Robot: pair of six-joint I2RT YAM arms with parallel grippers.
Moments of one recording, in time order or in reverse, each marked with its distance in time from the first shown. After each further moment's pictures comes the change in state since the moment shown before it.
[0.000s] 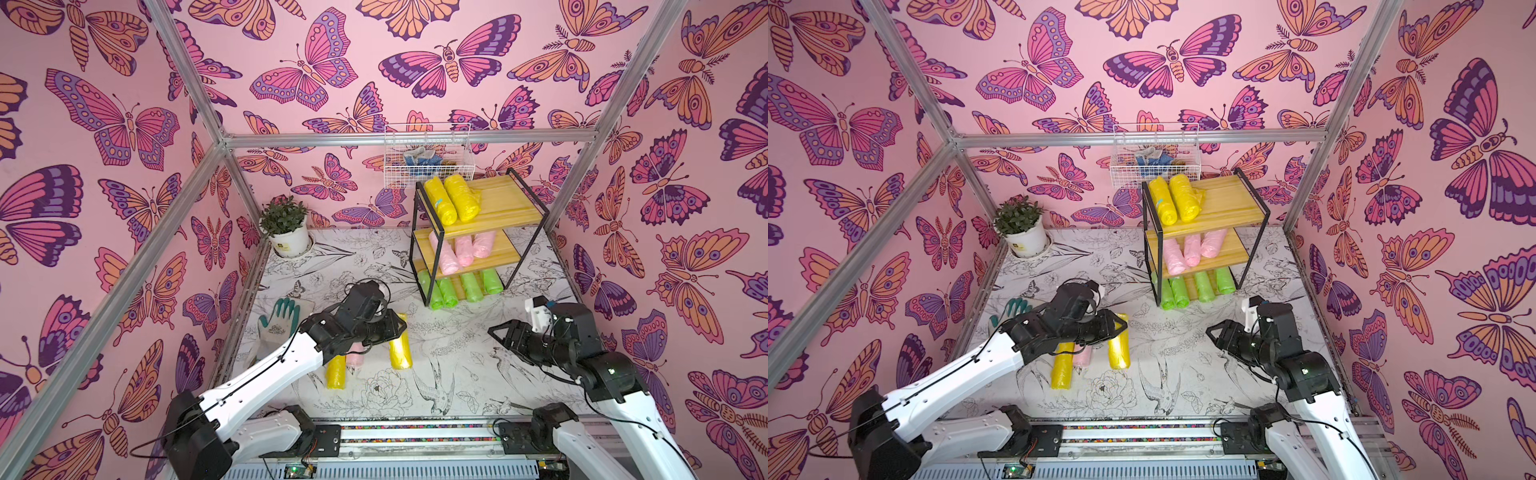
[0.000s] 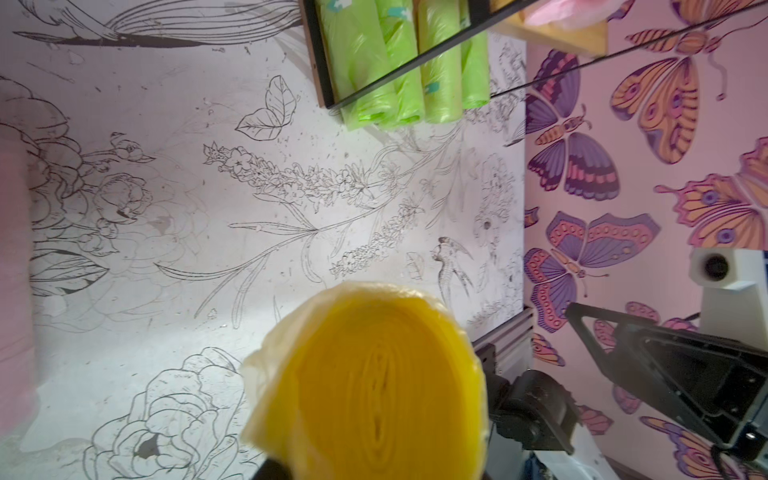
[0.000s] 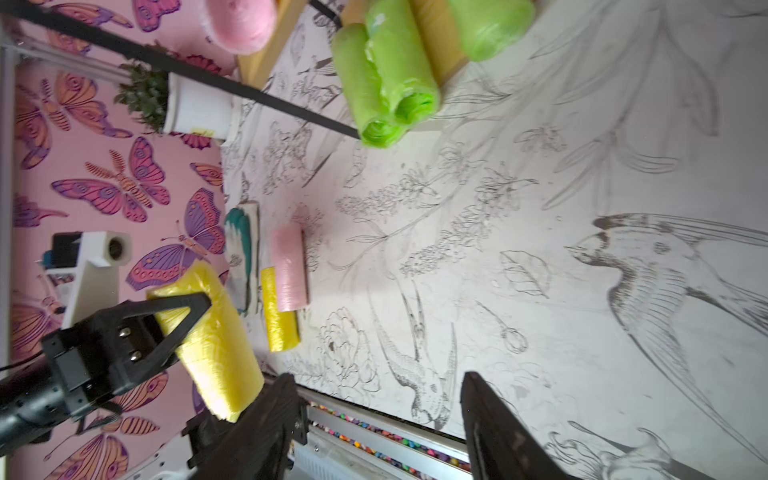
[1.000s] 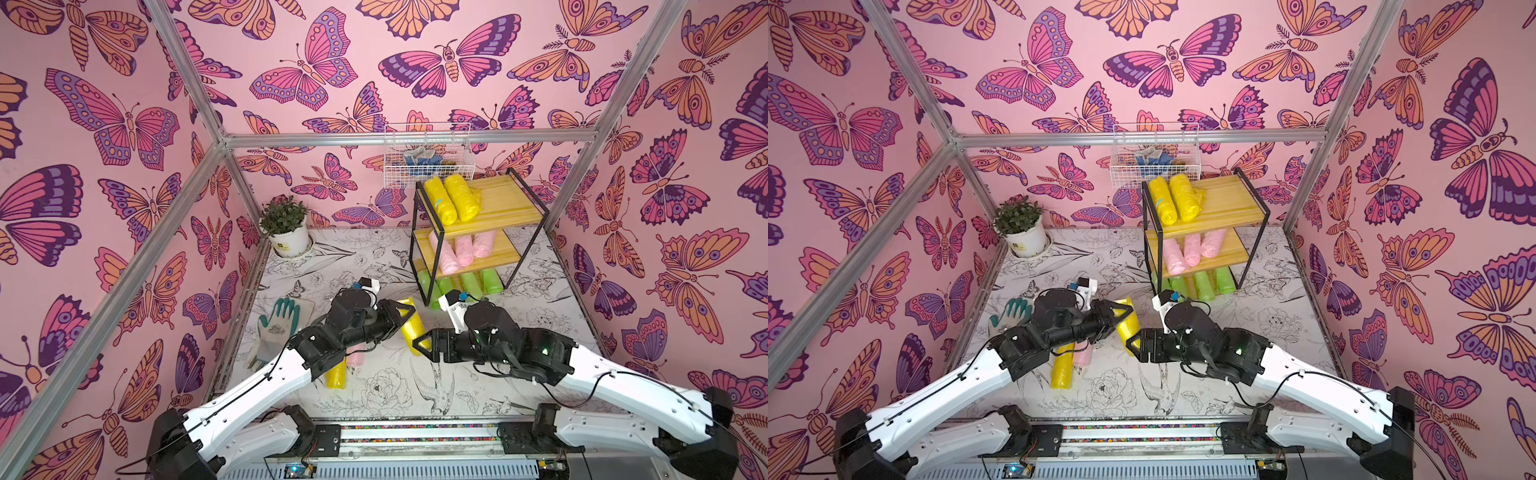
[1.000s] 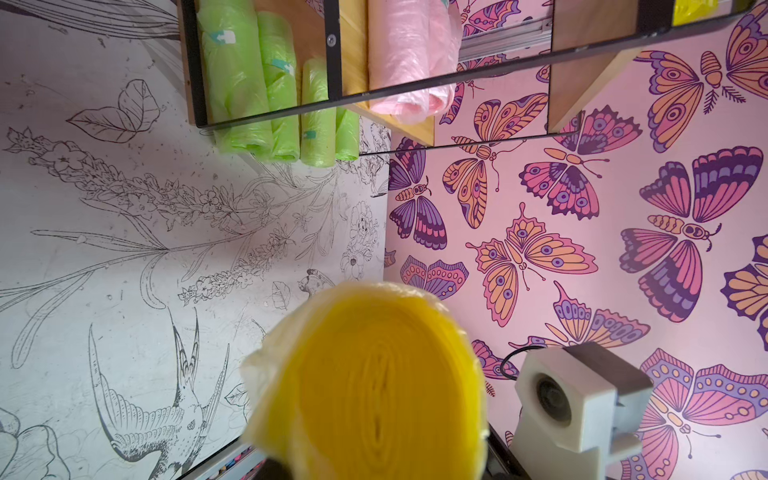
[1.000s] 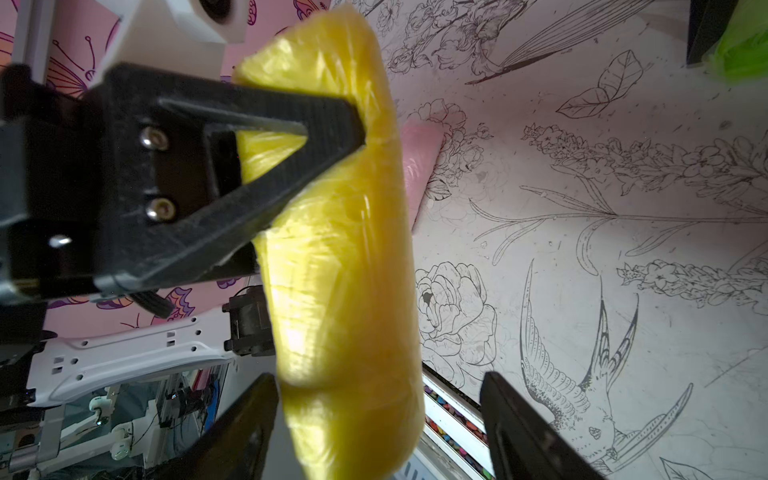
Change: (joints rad) left arm -0.019 -0.103 -0.104 0.338 0.023 -0.320; right arm 0.768 0.405 0.184 0.318 0.323 0.115
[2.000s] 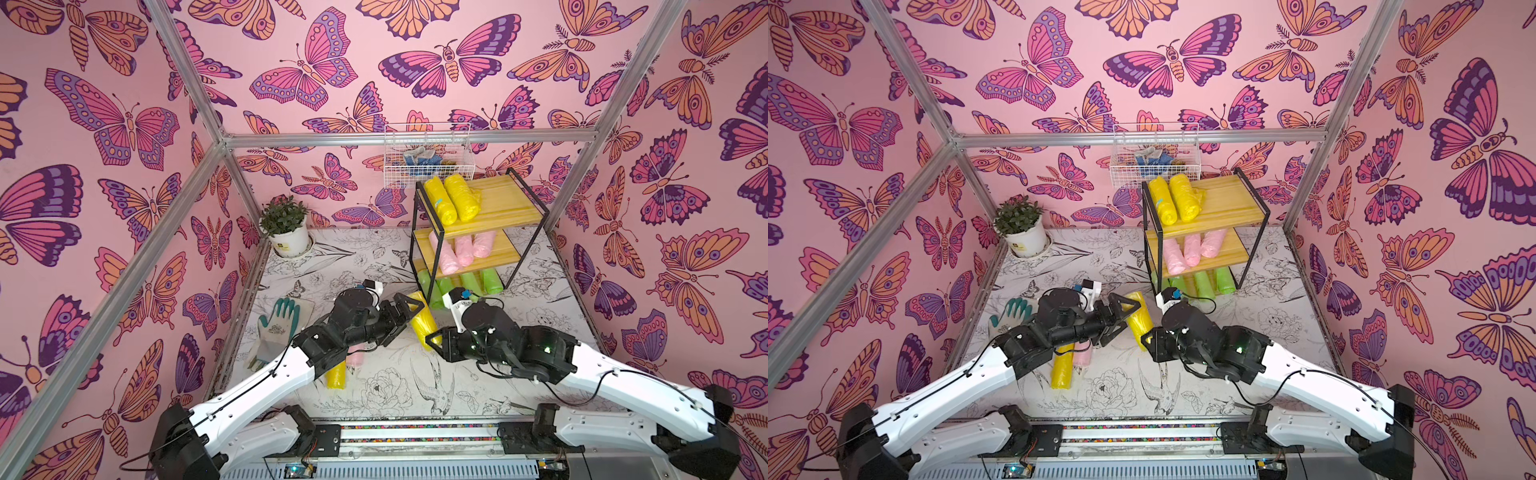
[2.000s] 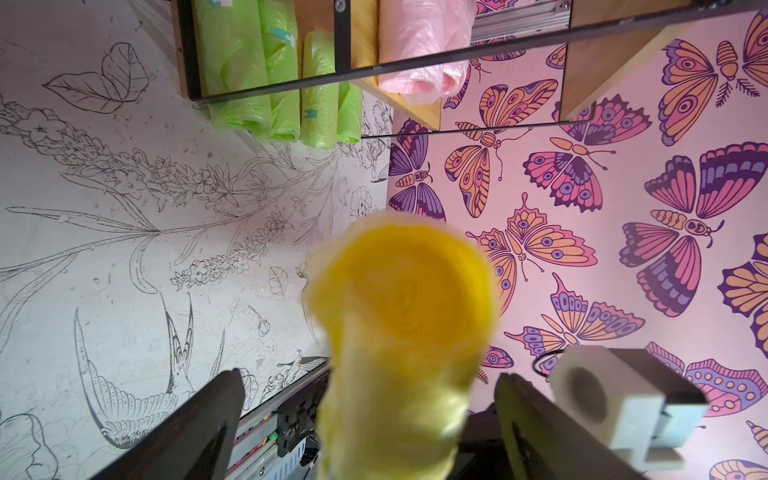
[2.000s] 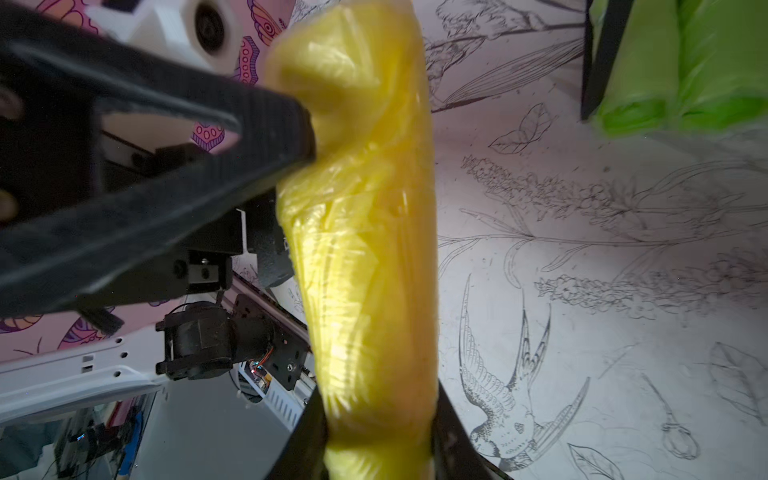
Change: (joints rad) left arm 0.010 0.023 -0.008 0.003 0.055 -0.008; right arm -0.008 -0.004 0.099 -0.169 0.170 -0.106
